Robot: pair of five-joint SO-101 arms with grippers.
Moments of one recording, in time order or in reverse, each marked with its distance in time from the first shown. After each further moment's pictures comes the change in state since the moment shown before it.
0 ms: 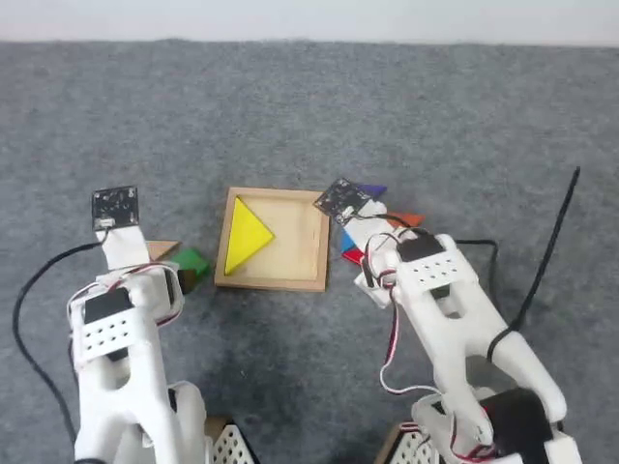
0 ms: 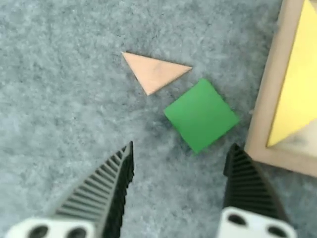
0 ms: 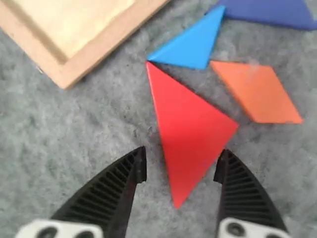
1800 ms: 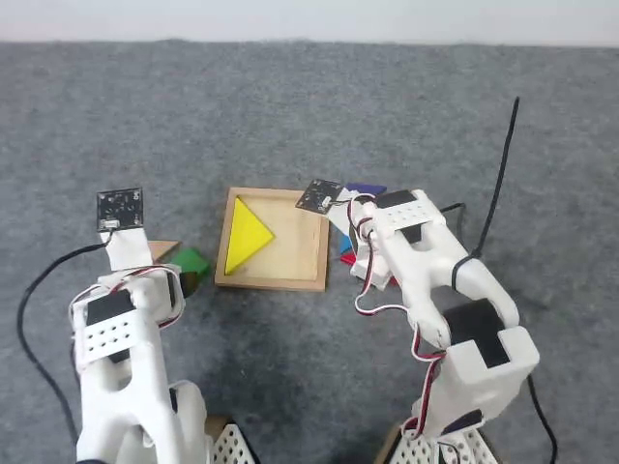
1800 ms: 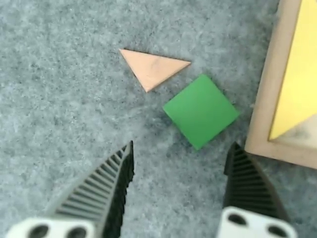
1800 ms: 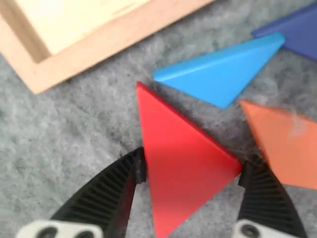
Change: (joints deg) left arm 0.1 -0.4 0.8 -0.2 -1.4; right arm 1.0 29.3 -23.6 9.1 12.7
